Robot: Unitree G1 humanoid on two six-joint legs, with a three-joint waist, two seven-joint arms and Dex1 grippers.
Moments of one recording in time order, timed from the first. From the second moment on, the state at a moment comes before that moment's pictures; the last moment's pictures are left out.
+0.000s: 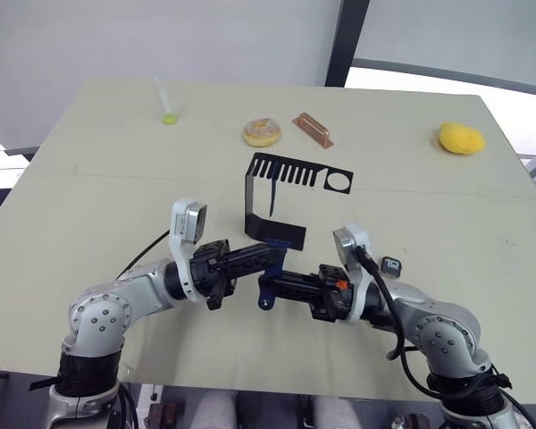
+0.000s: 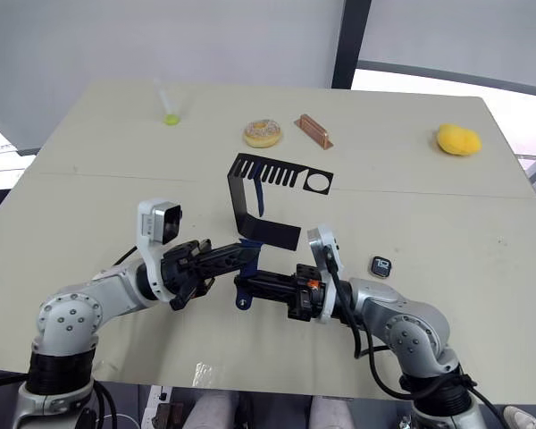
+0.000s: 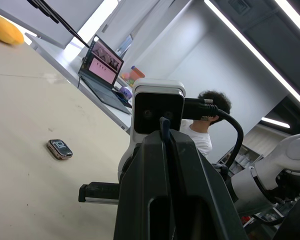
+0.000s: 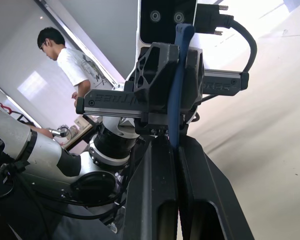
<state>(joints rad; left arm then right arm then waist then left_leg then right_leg) -0.30 0.45 0.12 -0.38 -1.30 0.99 -0.62 -0.25 -0.38 0.09 -0.45 1.04 0.83 0.78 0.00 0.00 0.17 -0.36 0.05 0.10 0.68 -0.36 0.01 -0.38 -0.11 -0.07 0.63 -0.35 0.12</state>
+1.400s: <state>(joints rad) 0.15 0.66 0.61 -0.19 -0.63 0.31 -0.71 0.51 -0.49 -0.73 -0.09 0.38 -0.11 0.71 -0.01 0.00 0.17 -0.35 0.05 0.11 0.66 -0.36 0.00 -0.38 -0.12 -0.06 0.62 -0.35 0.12</state>
